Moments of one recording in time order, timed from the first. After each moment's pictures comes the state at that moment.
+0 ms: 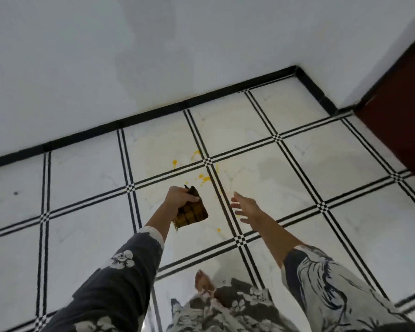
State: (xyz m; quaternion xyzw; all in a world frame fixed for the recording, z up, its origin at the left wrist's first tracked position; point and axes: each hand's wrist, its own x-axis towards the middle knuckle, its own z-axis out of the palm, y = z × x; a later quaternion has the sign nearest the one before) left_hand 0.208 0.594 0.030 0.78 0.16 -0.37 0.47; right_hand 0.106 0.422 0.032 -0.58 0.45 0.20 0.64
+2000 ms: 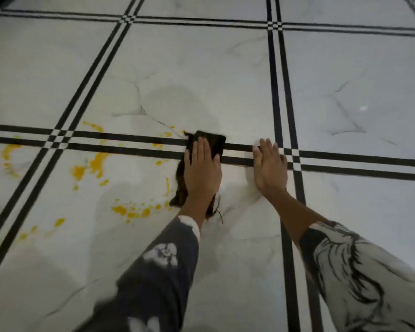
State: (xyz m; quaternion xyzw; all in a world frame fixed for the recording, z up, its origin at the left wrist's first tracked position) left_hand 0.299 0.461 -0.783 0.74 -0.66 -0.05 0.09; right_hand 0.152 0.463 -0.753 -0.62 0.73 -0.17 0.22
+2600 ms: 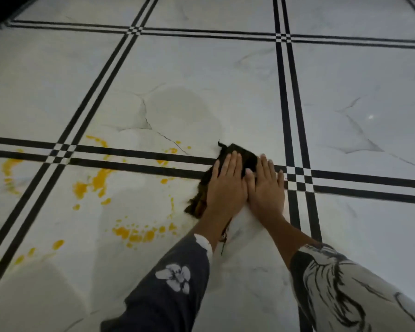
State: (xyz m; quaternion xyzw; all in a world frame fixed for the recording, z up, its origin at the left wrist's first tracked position) left_hand 0.275 0.453 -0.772 0.64 -0.76 -0.05 0.06; right_hand 0.175 0.452 -0.773 -0.65 0.73 -0.14 0.17
